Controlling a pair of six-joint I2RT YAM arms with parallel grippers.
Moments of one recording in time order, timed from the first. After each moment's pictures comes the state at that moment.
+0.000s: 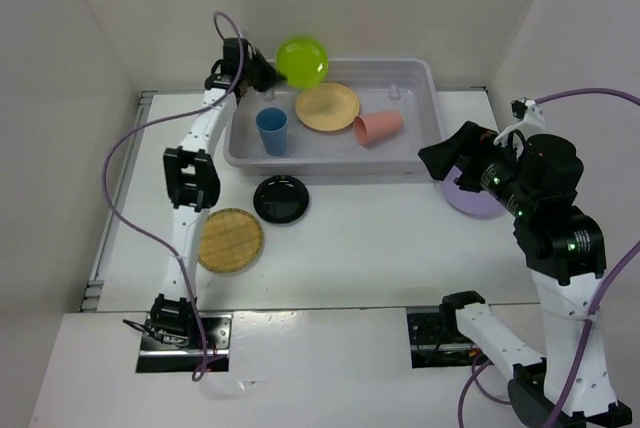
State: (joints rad) left arm -0.14 2.64 2.69 -0.48 0.30 -0.84; right arm 0.16 0.84 1.45 -0.91 -0.18 0.51
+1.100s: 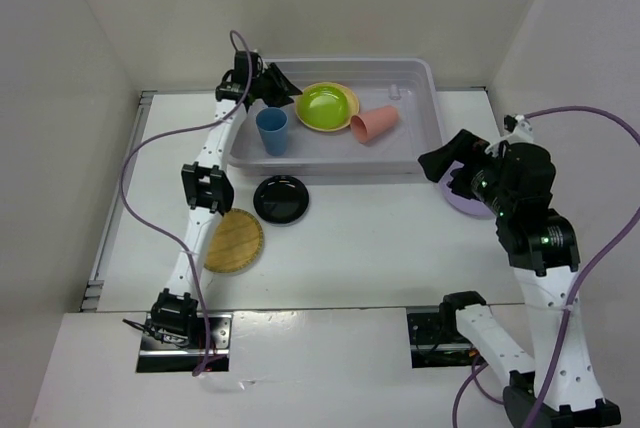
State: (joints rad) left arm -0.16 2.94 3.10 -0.72 0.45 -0.84; right arm 0.11 0.80 1.24 -0.82 -0.13 0.57
